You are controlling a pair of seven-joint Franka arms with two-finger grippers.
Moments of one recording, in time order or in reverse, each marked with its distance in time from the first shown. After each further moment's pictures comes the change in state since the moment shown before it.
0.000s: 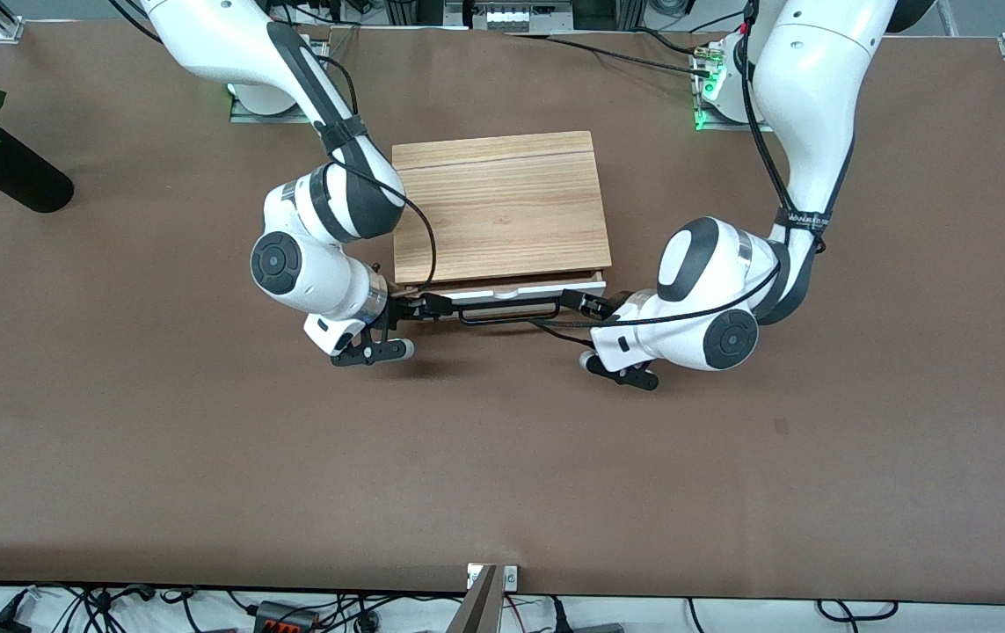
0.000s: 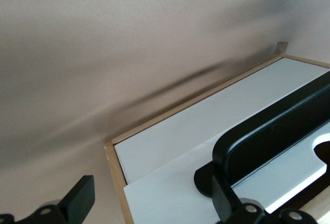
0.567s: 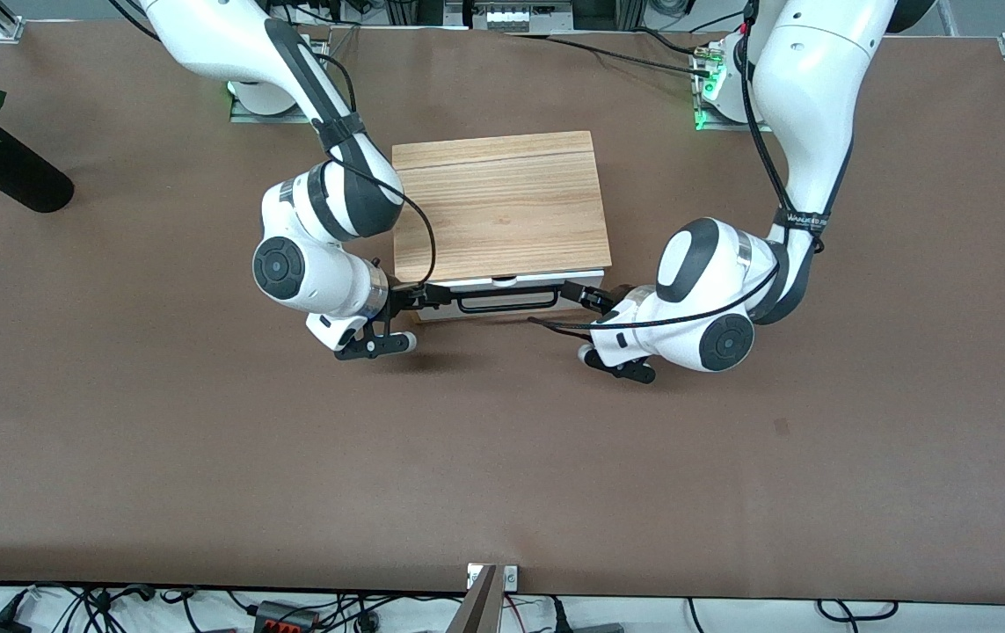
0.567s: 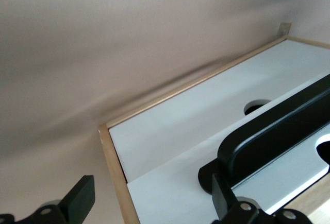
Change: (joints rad) left arm 0.004 0.000 0.000 -0.006 -0.014 -0.068 0.000; right arm 0.000 -0.009 -0.003 0.000 0.000 -0.100 0.000
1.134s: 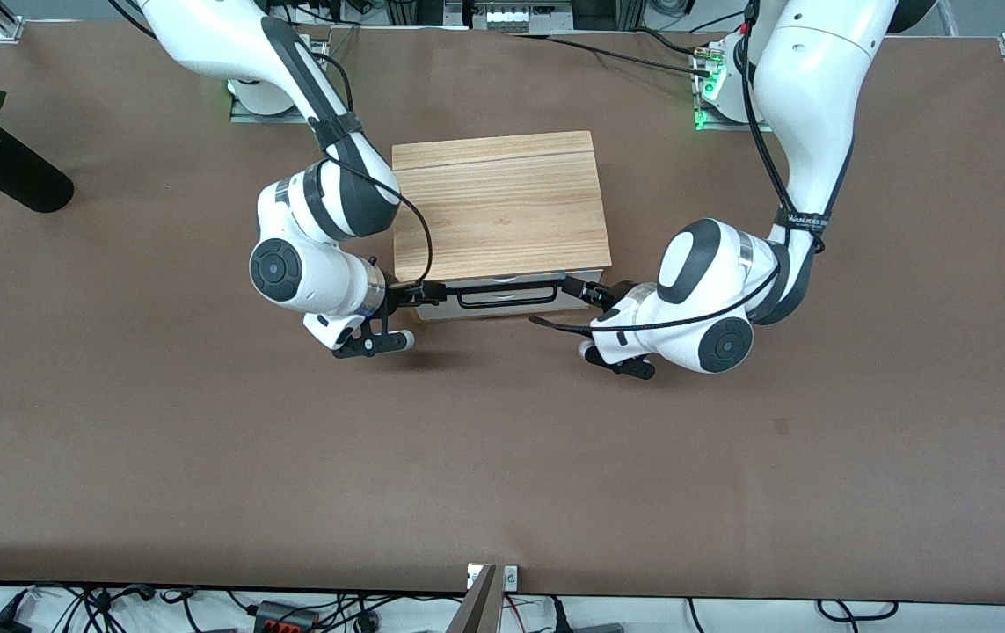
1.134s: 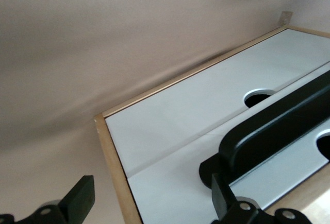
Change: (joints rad) left arm 0.006 0.000 0.000 -0.003 -0.024 -0.025 0.000; right arm 0.000 -0.007 -0.008 0.000 -0.001 -0.026 0.000
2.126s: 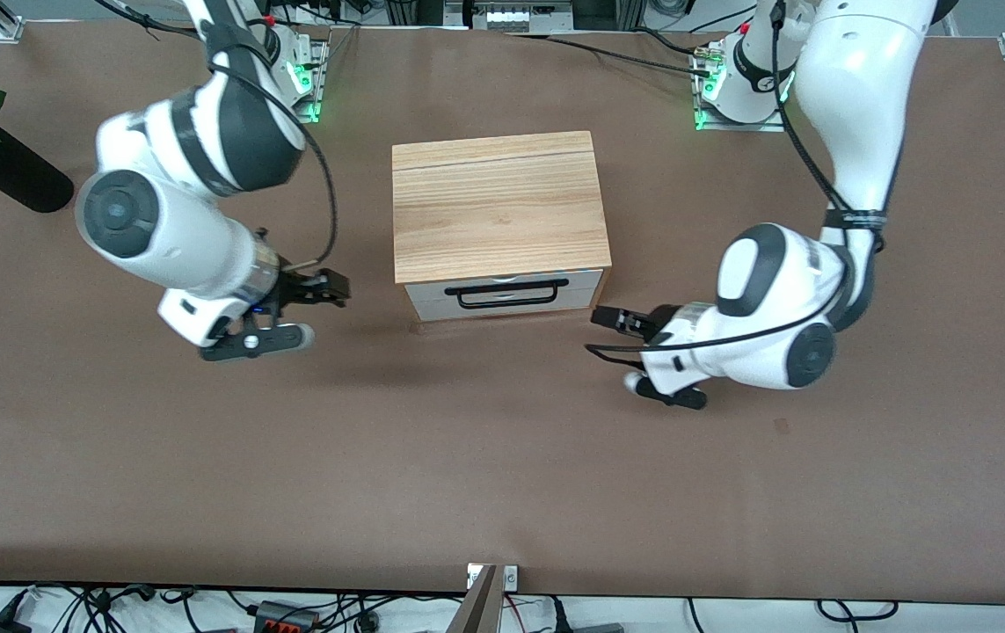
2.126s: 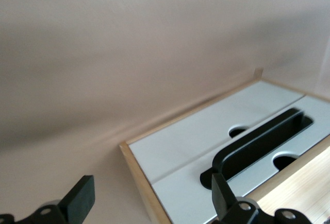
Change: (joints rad) left arm 0.101 -0.019 0.022 0.125 -0.005 0.008 0.001; right arm -0.002 -0.126 -0.207 0.313 -0.254 -0.445 -0.001
